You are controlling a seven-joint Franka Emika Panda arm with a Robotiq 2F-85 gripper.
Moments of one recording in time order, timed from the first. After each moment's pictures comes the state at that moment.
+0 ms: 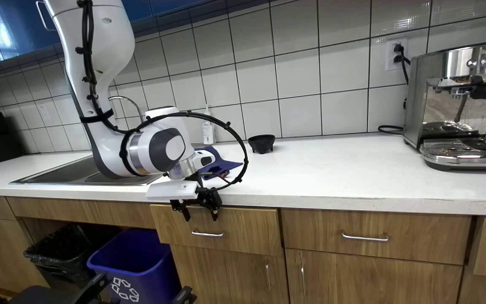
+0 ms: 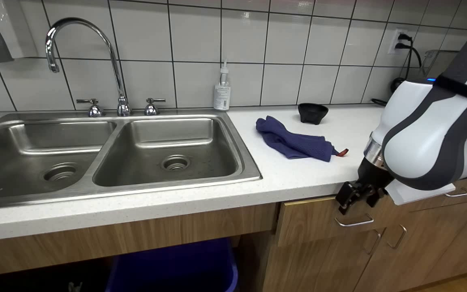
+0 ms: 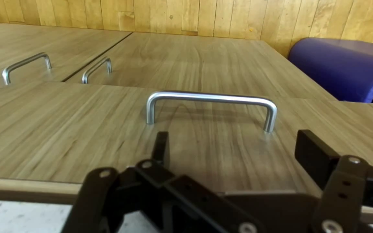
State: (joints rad) arm 0.12 0.49 -0.09 -2.49 -0.05 3.13 -0.04
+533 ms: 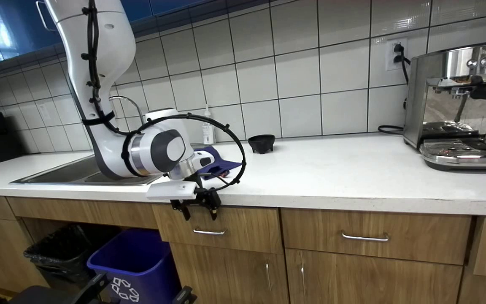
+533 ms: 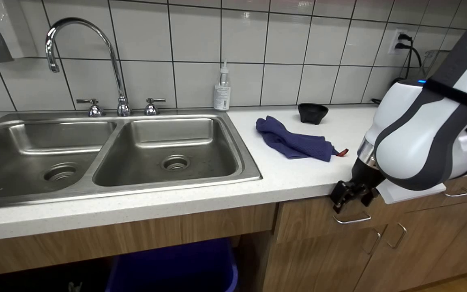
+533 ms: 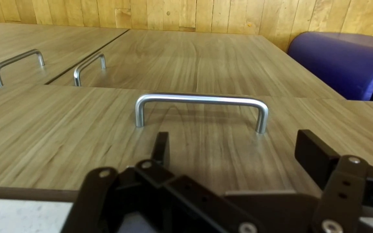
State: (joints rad) arm 0.14 0.52 -0.09 -2.46 -0.05 3.13 0.00
